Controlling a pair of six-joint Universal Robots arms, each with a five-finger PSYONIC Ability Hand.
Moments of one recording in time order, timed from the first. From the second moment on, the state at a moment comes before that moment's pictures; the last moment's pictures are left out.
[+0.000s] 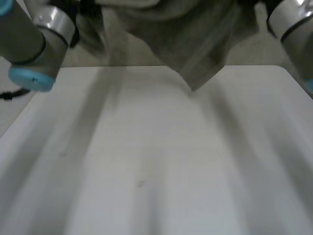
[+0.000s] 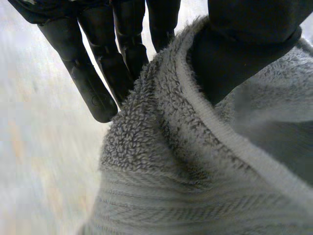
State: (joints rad) left arm 4.36 -2.24 -0.61 3.28 -1.42 3.14; right arm 1.88 -1.15 0.89 -0.22 1.26 2.94; left_hand 1.13 1.22 1.21 1.22 0.99; right_hand 1.39 1.22 1.22 1.22 1.04
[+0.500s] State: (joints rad) left arm 4.41 -2.18 -1.38 3.19 -1.41 3.51; right arm 1.84 -1.07 1.43 0.17 1.03 2.61; left_hand 0.88 0.88 0.88 0.88 0.71; right_hand 1.39 1.22 1.22 1.22 1.04
